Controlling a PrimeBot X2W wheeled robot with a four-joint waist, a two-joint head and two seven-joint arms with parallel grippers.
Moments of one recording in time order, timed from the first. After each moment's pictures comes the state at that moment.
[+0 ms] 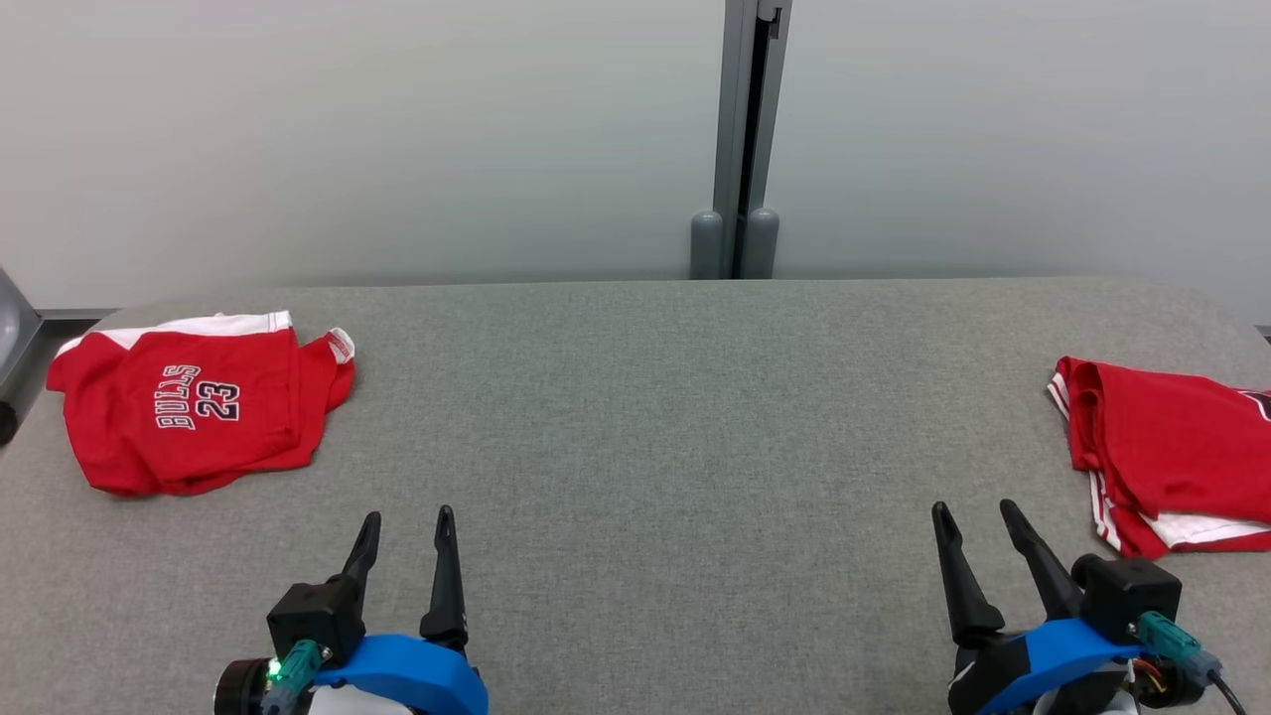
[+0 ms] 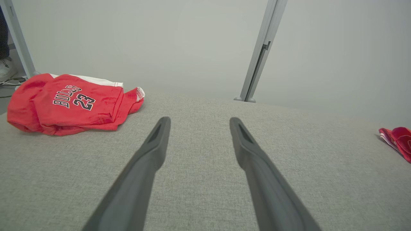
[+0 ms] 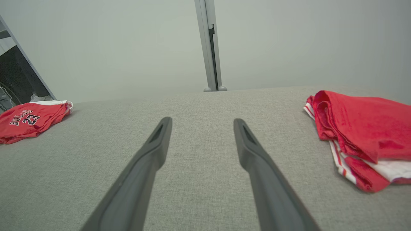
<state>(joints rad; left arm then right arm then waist) -0.10 0.21 -0.42 0.34 -0.51 0.18 -0.24 -0.08 -0.05 0.01 0.35 0.21 0.13 -0.18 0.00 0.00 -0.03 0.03</state>
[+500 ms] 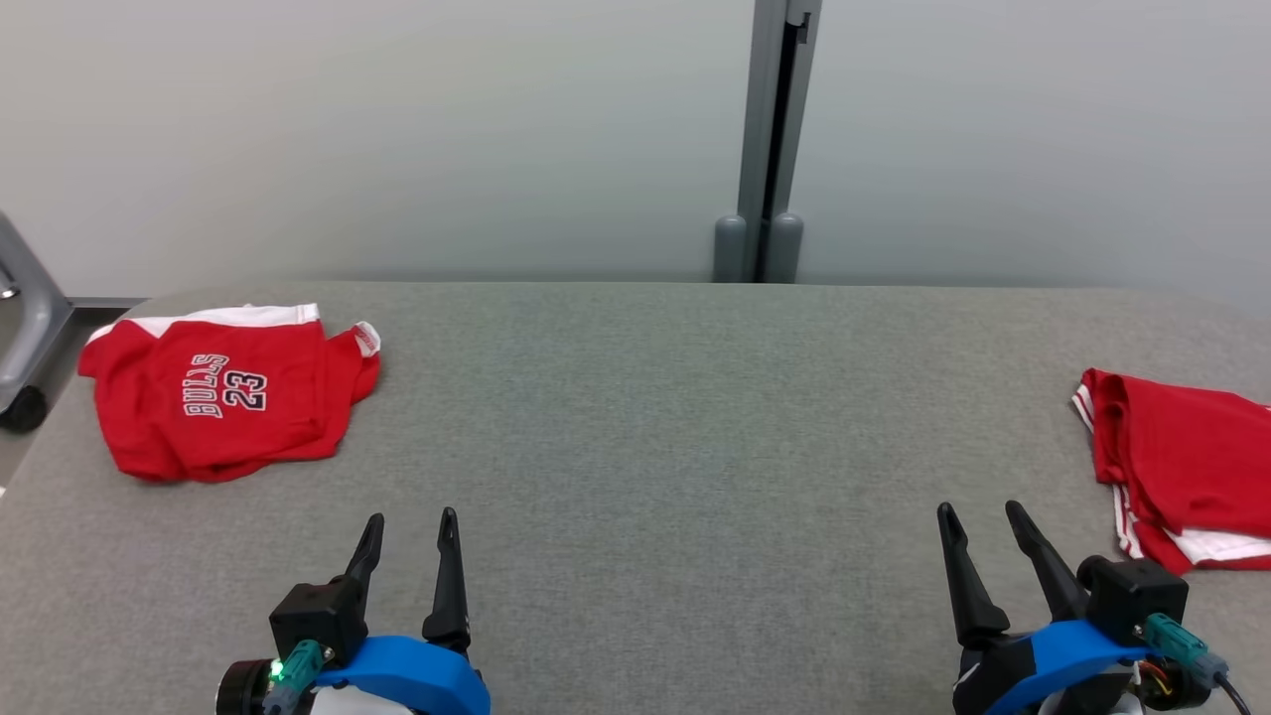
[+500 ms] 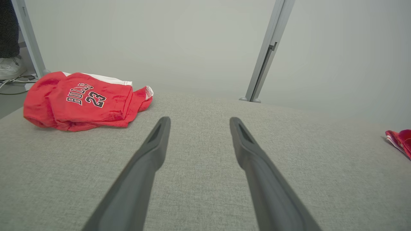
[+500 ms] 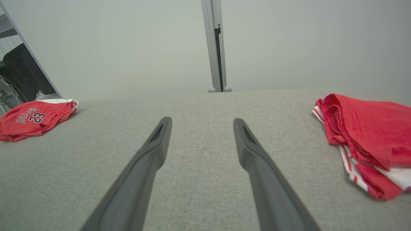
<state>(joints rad) -0.10 0.21 -0.43 0.32 -0.52 0.19 -0.23 -0.07 -0.05 0.00 0.33 0.20 0.13 -0.17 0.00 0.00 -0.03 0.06</state>
